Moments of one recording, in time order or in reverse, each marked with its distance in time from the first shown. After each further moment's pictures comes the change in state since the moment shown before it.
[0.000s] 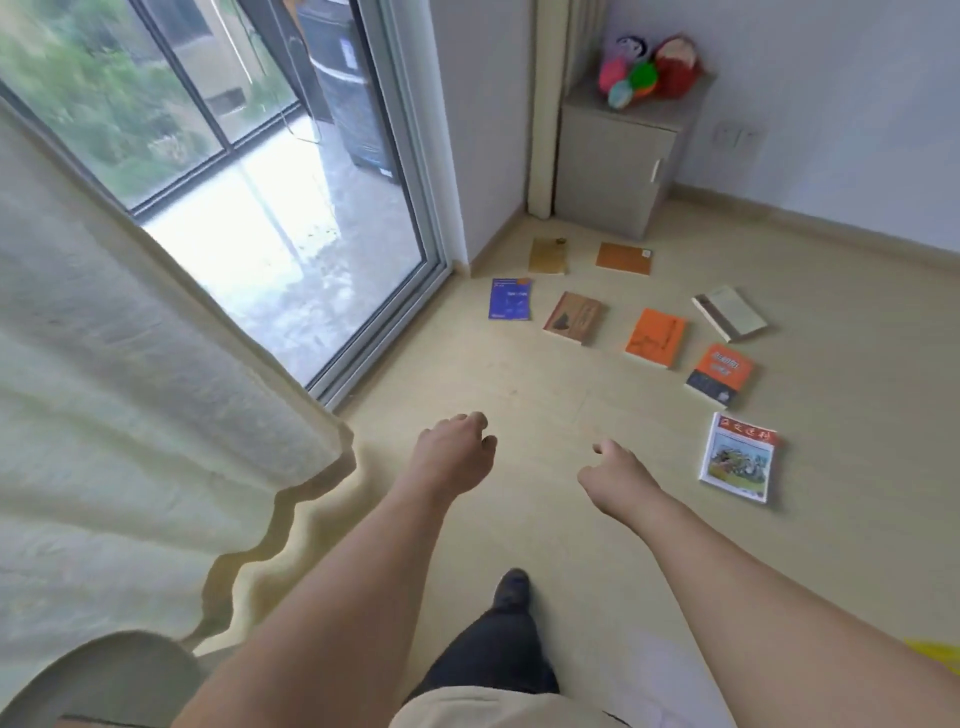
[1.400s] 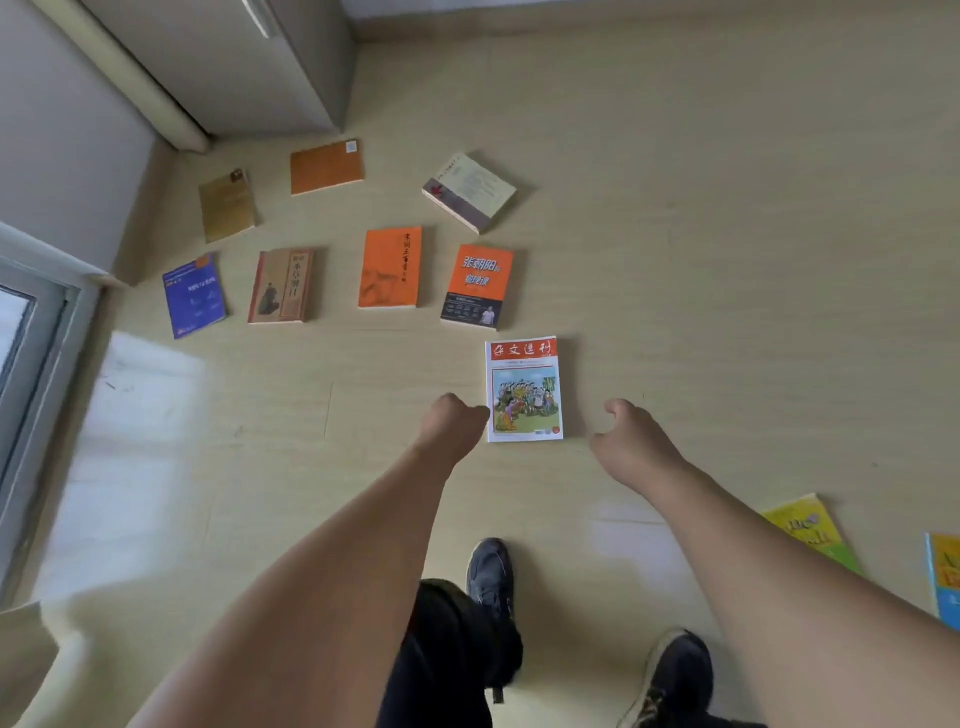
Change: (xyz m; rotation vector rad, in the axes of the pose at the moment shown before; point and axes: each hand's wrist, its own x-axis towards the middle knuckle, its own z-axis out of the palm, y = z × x) left_hand 0.368 0.571 0.362 -0.231 -0.420 -0.173; right_hand 0.376 0.549 -0.266 0.256 0.110 0.348
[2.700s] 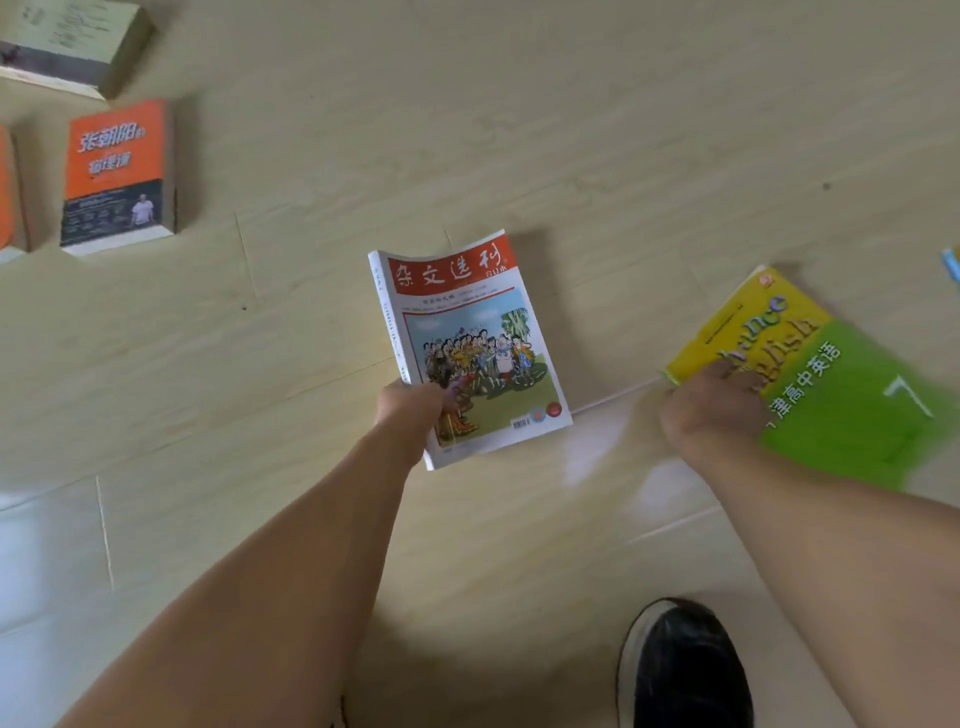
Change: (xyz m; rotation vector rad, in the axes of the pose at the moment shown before) left_hand 0.241 -0.035 0.497 -0.338 -0.090 -0.012; right_hand 0.289 0.530 0.218 -0.152 0.445 0.686
